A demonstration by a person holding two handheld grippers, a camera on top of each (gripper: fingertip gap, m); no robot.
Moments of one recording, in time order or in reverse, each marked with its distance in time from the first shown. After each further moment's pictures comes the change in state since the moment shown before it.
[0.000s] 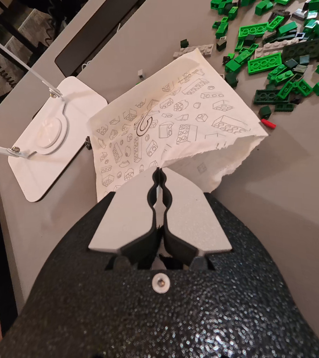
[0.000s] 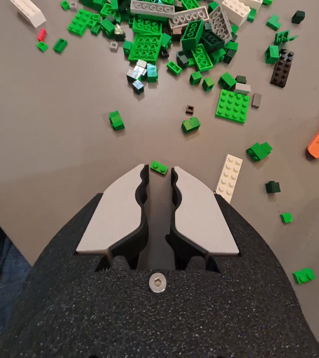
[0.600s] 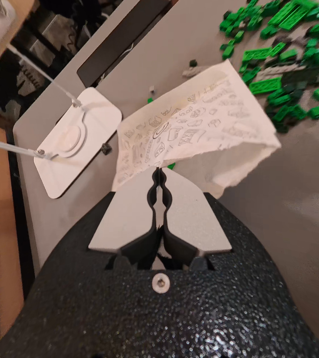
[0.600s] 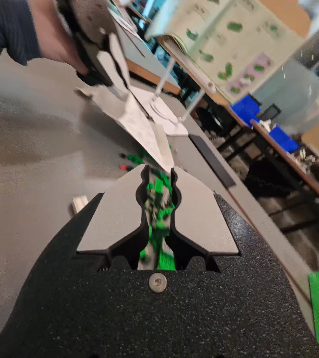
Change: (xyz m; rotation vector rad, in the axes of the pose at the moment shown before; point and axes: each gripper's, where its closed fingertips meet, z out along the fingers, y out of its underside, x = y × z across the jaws) left arm -0.003 -0.022 -0.014 -0.004 -0.083 -0.007; right arm -0.106 -0.228 0.057 0.614 0.131 -0.589
